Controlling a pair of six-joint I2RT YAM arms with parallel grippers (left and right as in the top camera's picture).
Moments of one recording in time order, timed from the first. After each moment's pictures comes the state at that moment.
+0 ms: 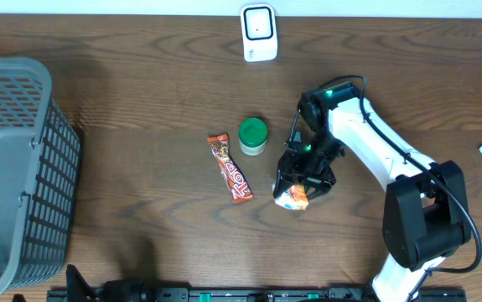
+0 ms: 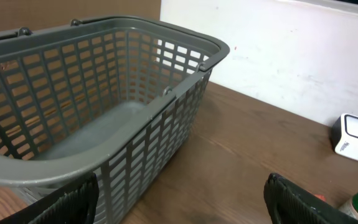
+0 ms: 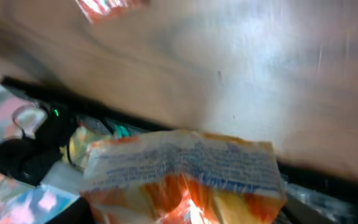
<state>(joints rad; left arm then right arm) 0.11 0.00 1.11 -1.31 -0.31 -0.22 0.38 1.90 1.41 -1.43 -0.59 0.28</state>
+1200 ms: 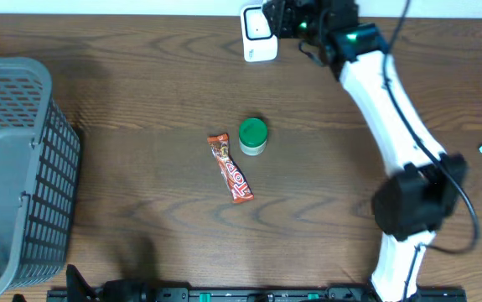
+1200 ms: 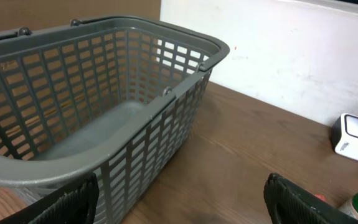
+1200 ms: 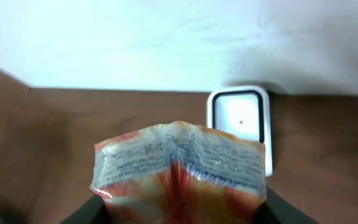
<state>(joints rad) 0.11 0.00 1.11 -1.31 -0.31 -0.22 0.32 2.09 1.98 -0.42 -0.22 0.36</state>
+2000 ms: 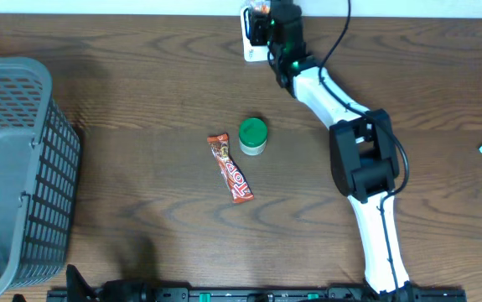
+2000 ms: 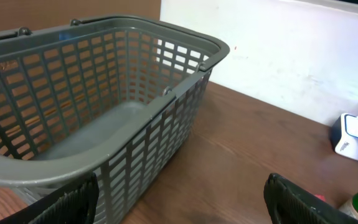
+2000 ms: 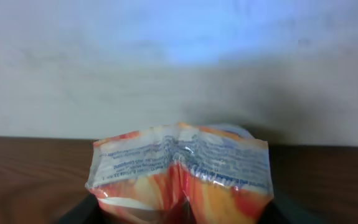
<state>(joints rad) 0.11 0.00 1.11 -1.31 -0.31 -0.22 0.37 2.49 1.98 0.19 0.08 0.29</state>
